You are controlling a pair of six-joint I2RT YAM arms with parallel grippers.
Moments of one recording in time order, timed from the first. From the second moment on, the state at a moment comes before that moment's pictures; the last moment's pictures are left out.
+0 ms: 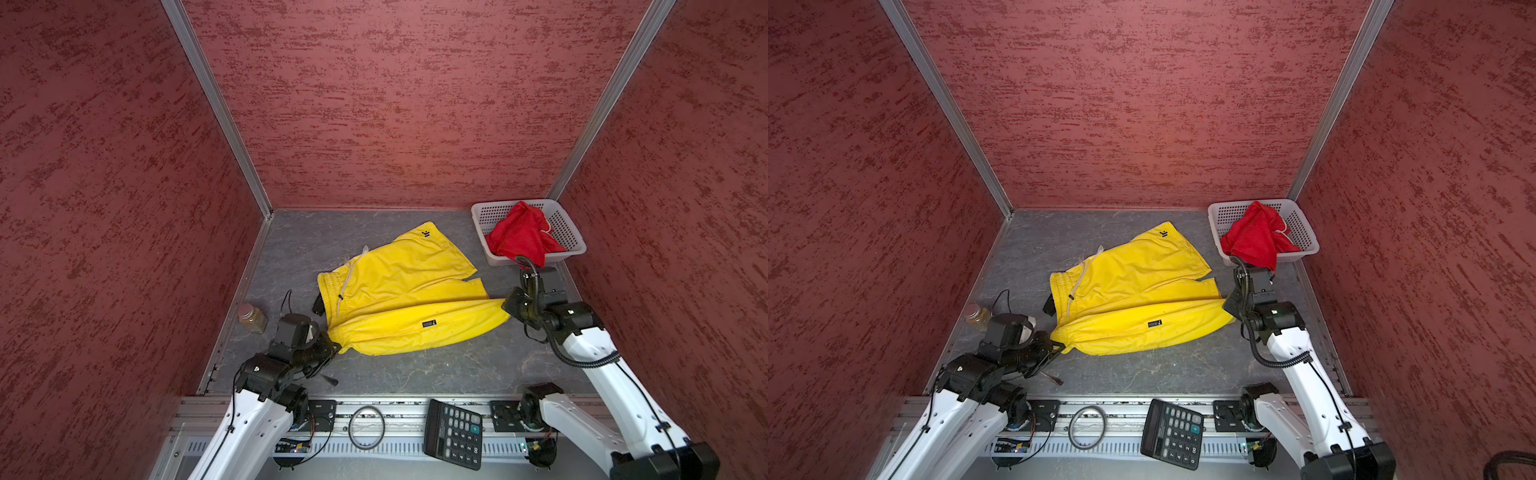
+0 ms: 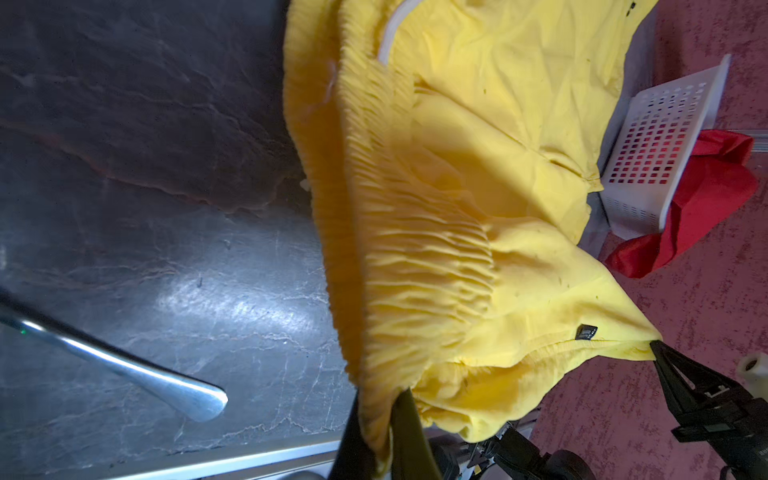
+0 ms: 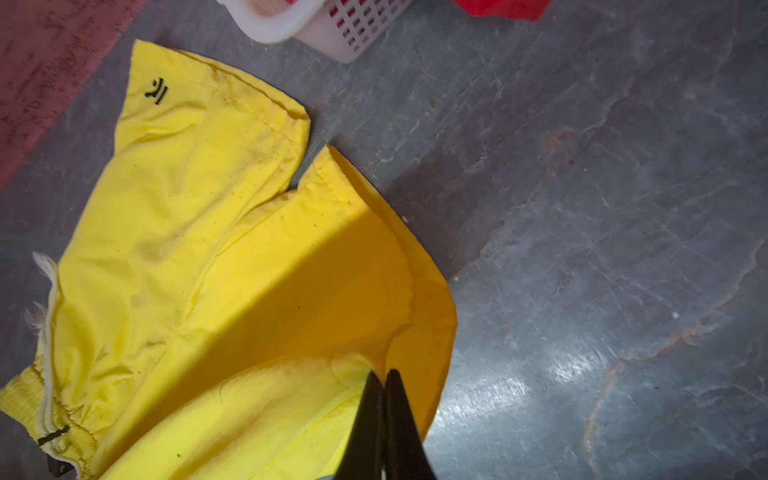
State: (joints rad) left arm -0.29 0.46 0.48 -0.95 0.33 -1.04; right arm 0.17 0.93 0.85 -0.84 0.06 0.75
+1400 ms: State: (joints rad) left arm 0.04 1.22 0.93 -0.66 0.48 -0.91; right arm 0.13 1.97 1.59 -0.27 -0.12 0.66
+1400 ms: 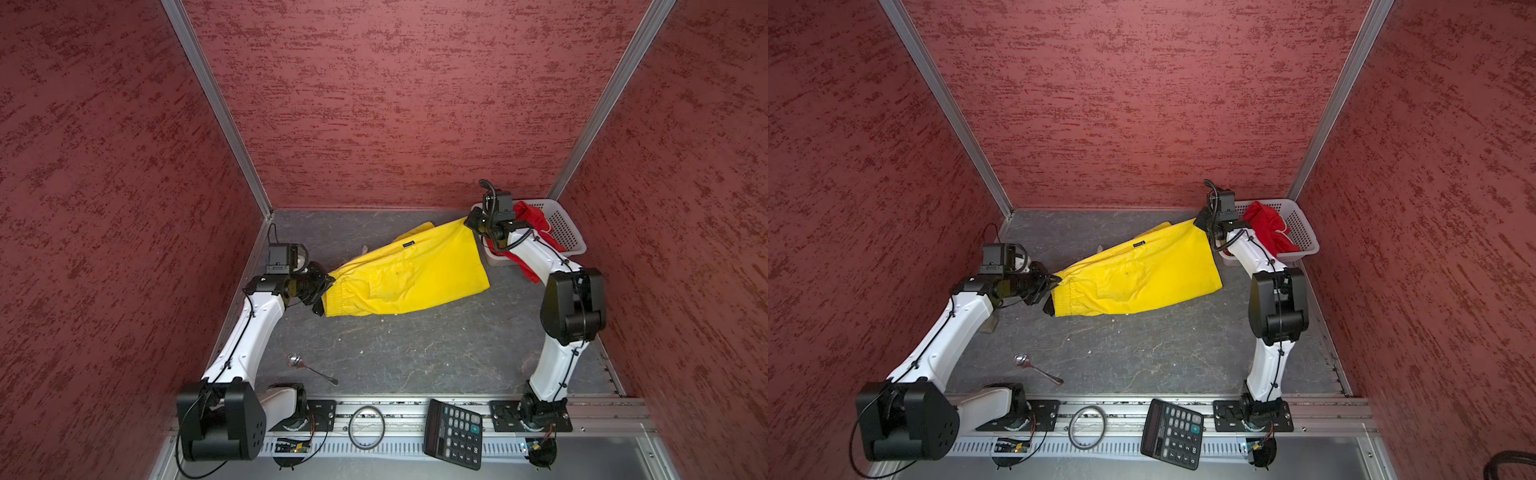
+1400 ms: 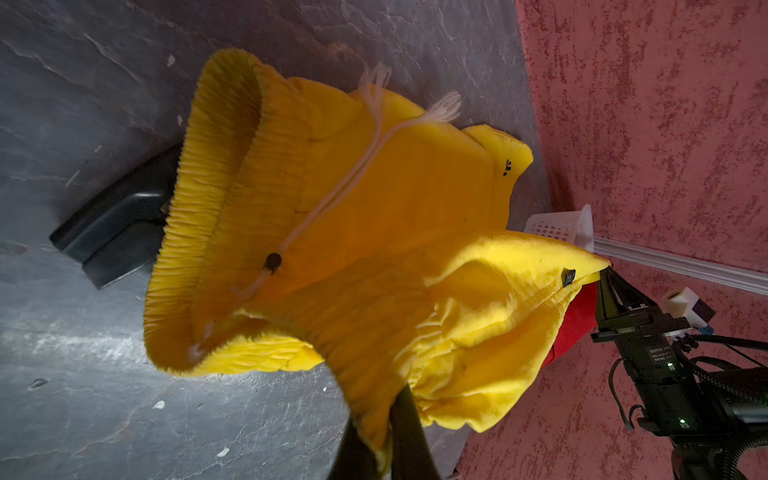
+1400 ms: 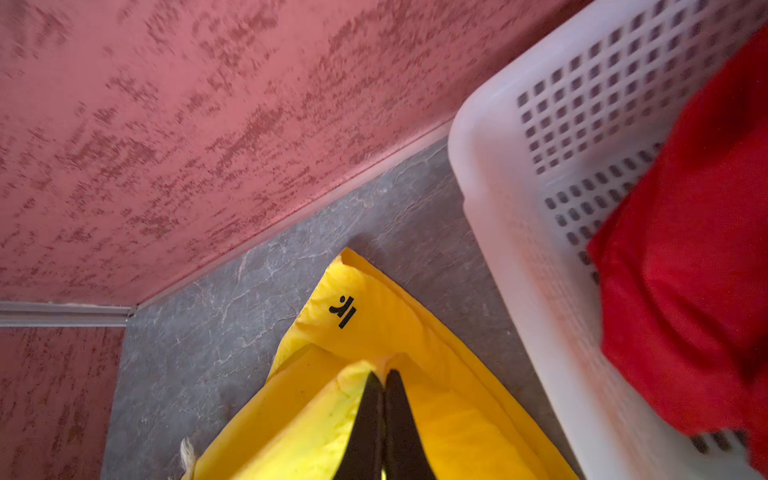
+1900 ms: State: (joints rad) left arm 0.11 1.56 0.94 -0.50 0.49 -0.89; right arm 0.14 2.29 1.89 -0.24 -0.20 0.60
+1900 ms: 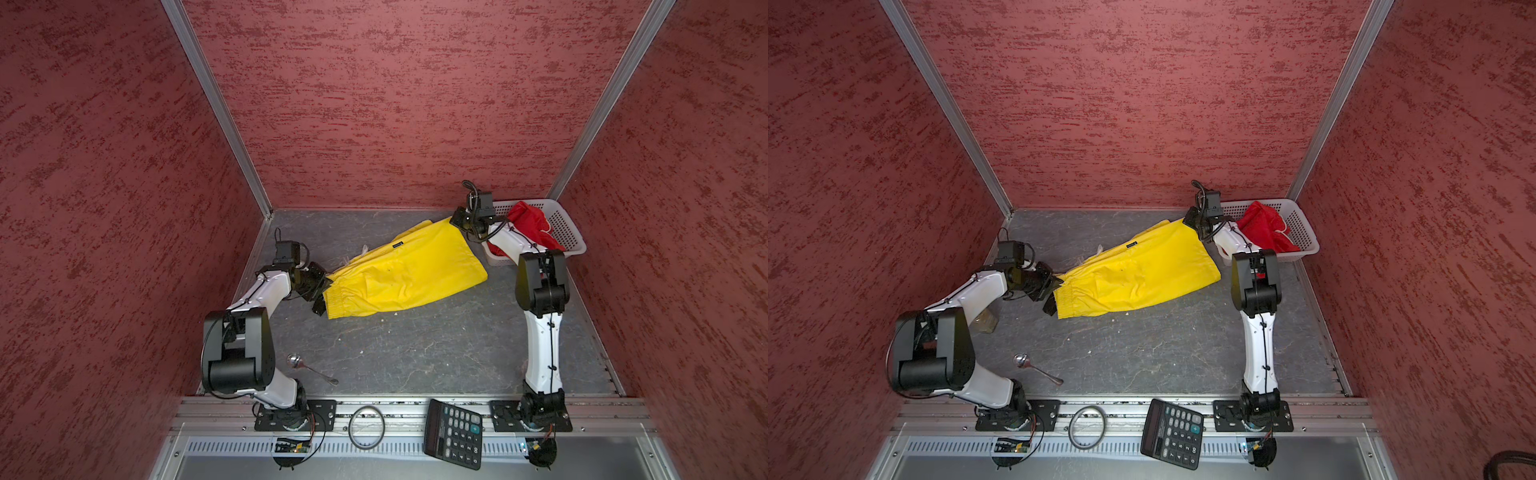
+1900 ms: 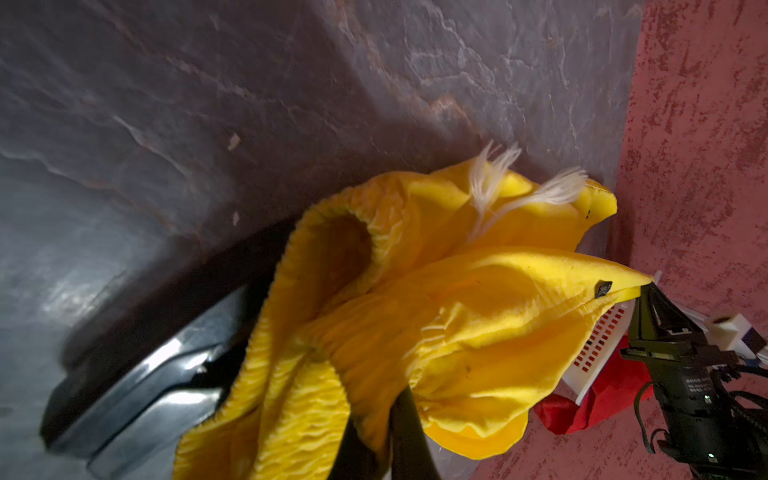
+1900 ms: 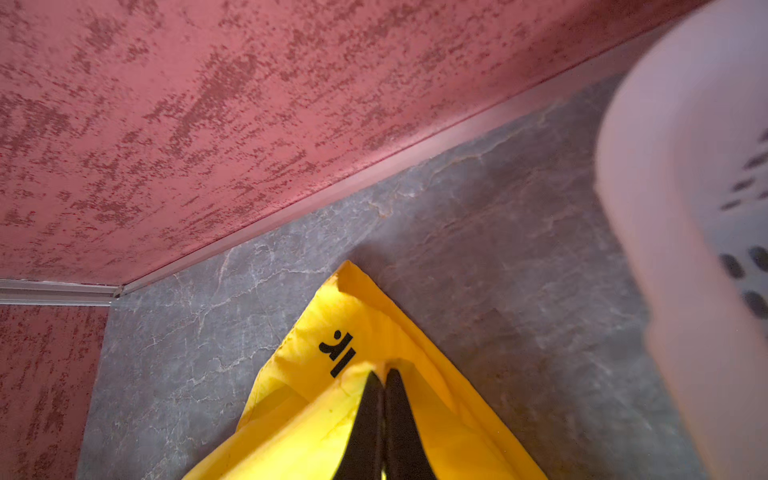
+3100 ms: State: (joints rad) left arm 0.16 1.22 1.13 -0.69 0.26 -0.83; right arm 0.24 2.26 1.94 -0.29 -0.12 0.39
